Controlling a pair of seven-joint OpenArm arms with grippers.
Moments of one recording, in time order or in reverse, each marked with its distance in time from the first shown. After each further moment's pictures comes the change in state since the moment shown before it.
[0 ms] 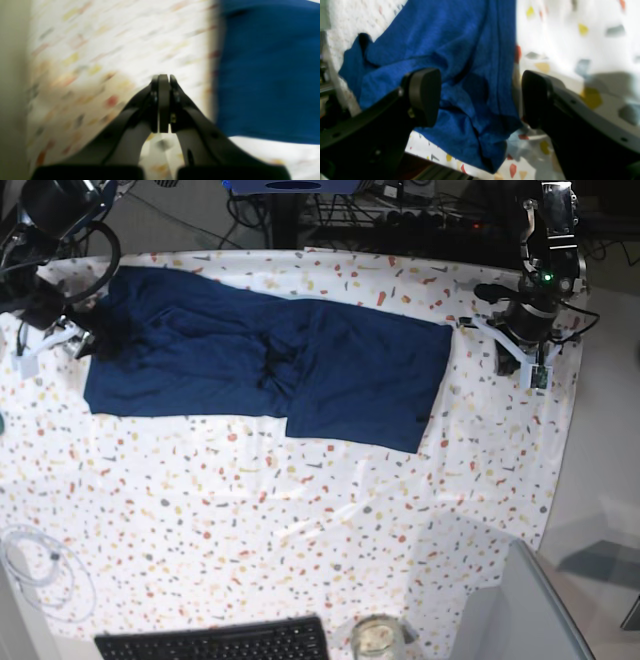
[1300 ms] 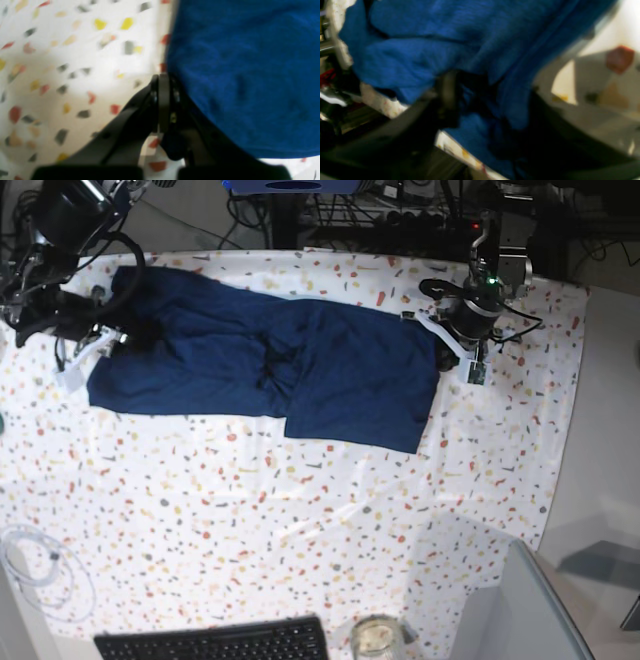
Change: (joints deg) left arm -4.3 2.7 13.1 -11.1 0.4 1.7 -8.2; right arm 1.7 -1.0 -8.3 -1.5 -1.5 0.2 -6.8
